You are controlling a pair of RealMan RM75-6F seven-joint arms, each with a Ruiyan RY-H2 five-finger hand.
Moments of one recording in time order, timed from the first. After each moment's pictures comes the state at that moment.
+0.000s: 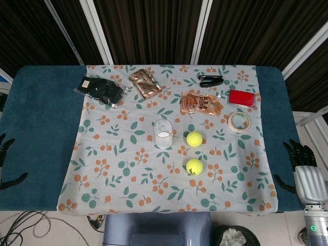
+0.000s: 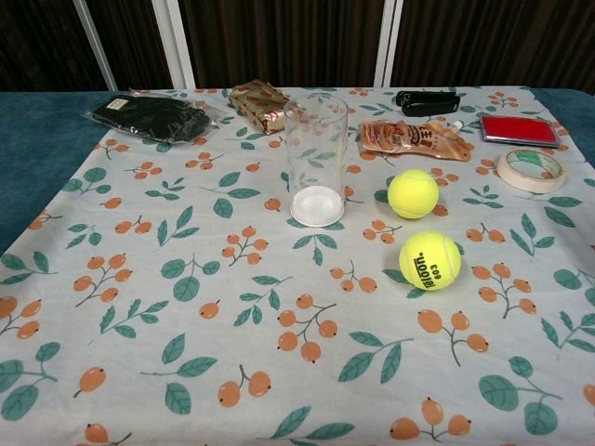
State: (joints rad) left arm -0.06 -1.11 -0.08 -1.62 1.45 1.54 0.04; right arm 0.08 -1.15 0.10 -1.59 -1.49 1.51 0.04
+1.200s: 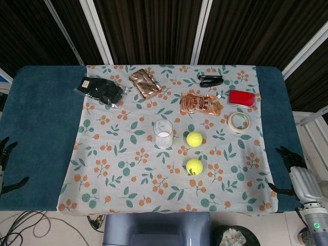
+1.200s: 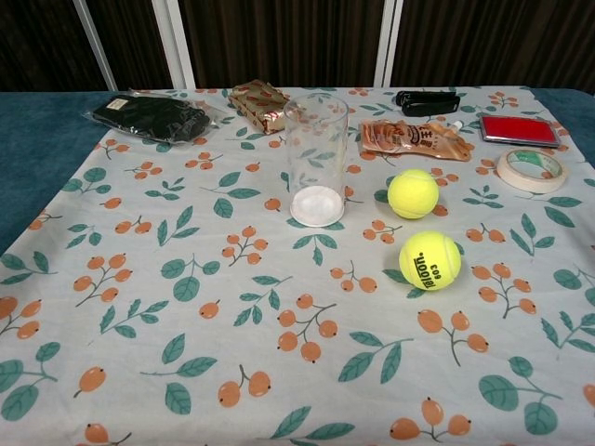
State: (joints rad) left arm -0.05 -1.09 -0.05 -1.64 1.49 1.54 0.04; right arm 0.15 -1.02 0.06 -1.68 -1.44 1.24 0.24
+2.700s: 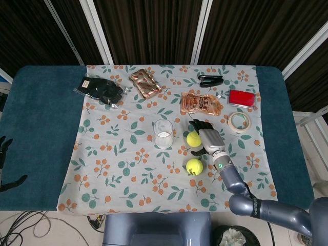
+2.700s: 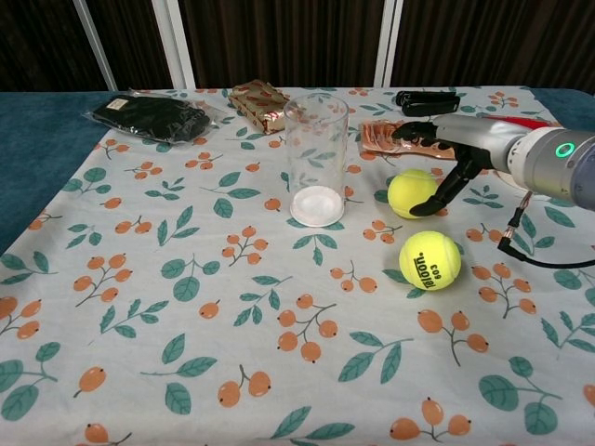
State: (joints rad) left arm -0.05 -1.10 -0.07 -1.65 1.43 1.53 0.07; right arm 0.79 -1.55 0.25 -1.46 -0.80 0.88 -0.26
